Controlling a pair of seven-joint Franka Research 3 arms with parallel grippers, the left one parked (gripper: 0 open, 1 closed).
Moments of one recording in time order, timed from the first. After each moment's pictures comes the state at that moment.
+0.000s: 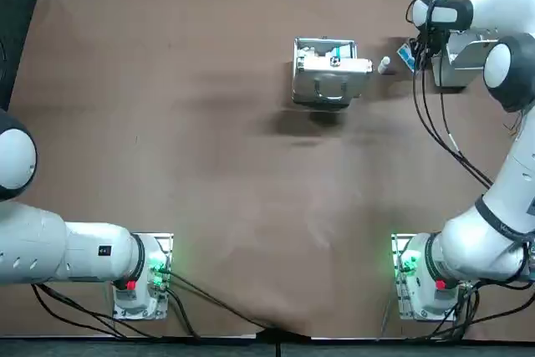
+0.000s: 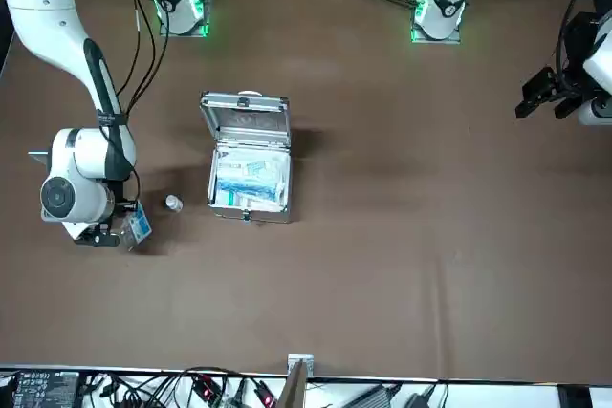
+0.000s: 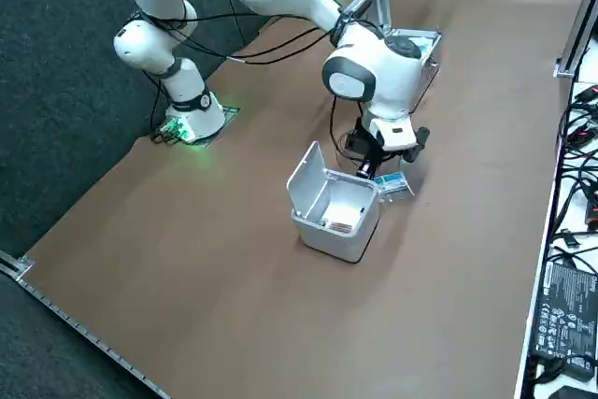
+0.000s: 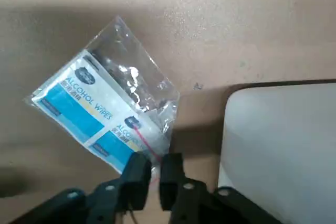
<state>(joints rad) -0.08 0.66 0.00 -1.69 -0.22 2.17 0.10</state>
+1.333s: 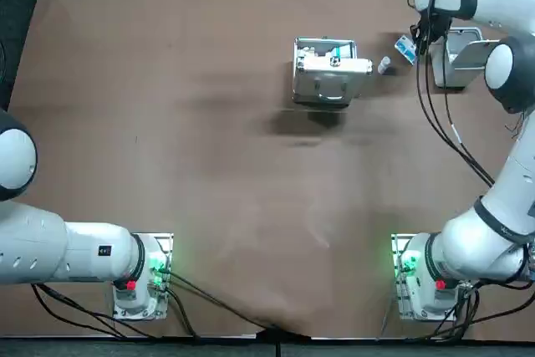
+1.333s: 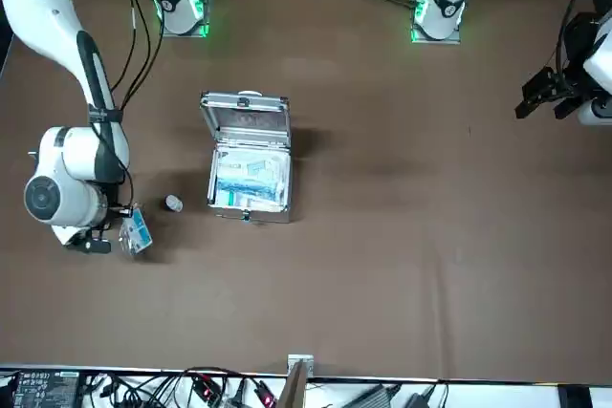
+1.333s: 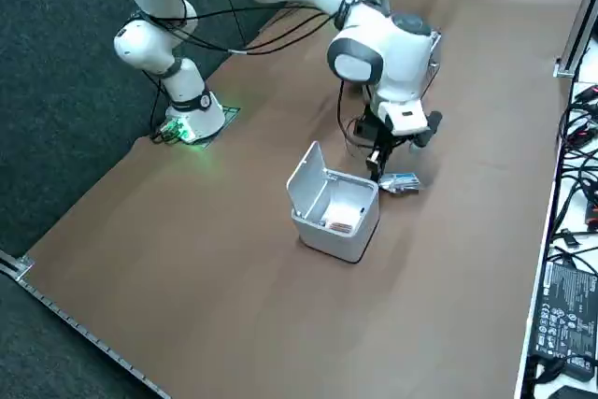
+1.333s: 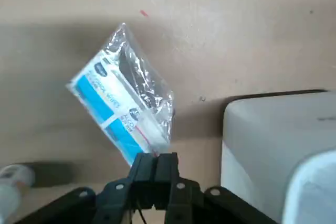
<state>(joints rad) -0.07 0.64 0.01 -1.62 -0.17 2.10 0.10</state>
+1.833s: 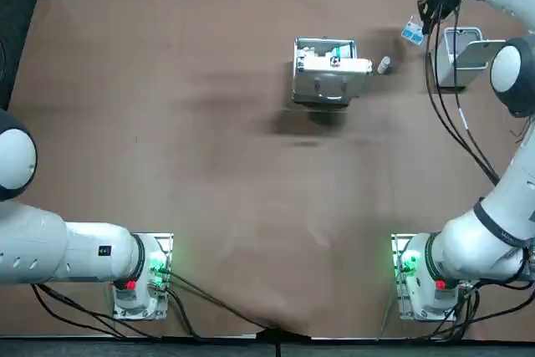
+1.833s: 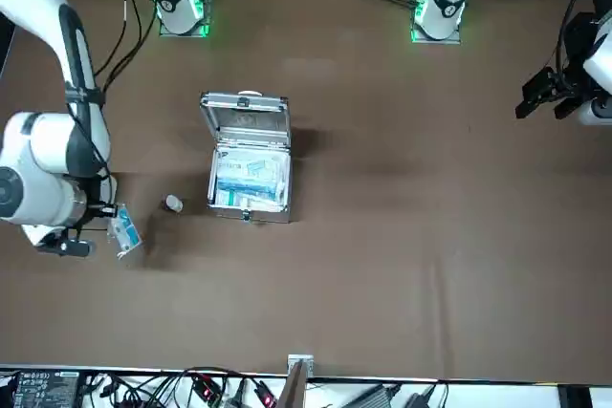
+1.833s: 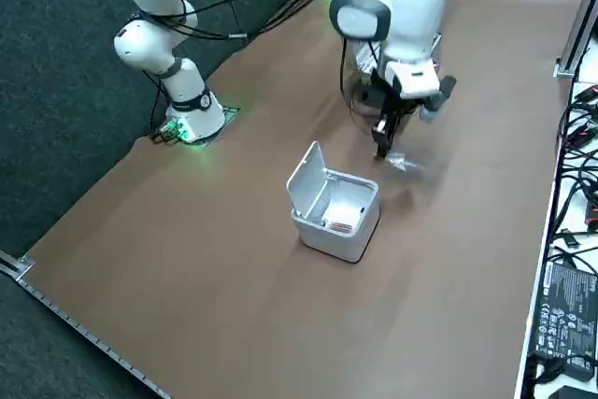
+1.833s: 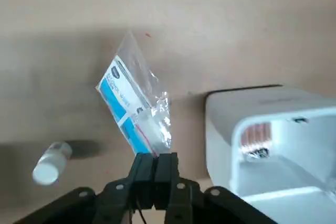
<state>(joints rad) -0.06 0.56 0.01 -1.48 -0.15 1.90 0.10</state>
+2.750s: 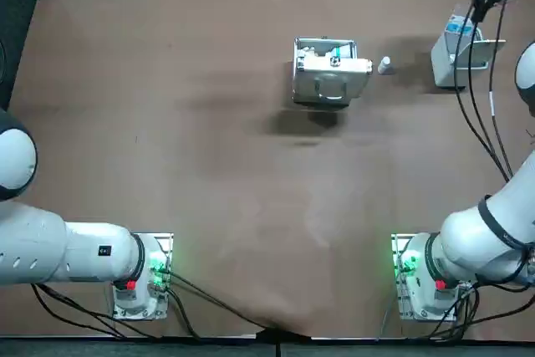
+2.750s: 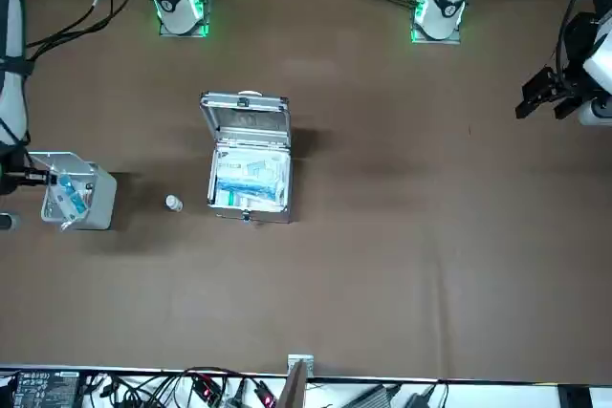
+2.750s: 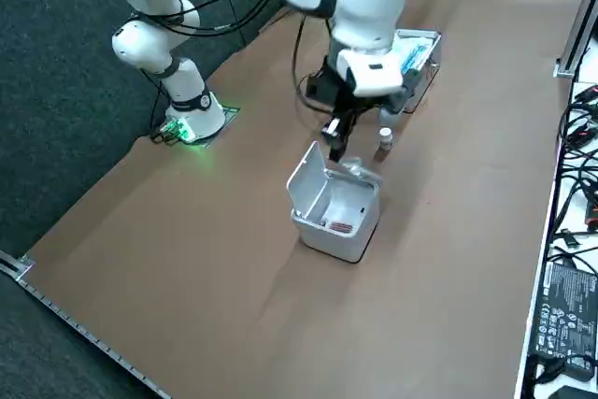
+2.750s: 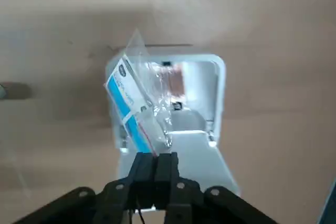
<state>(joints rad) -0.22 0.50 -0.02 -1.37 -0.16 1.66 -0.17</state>
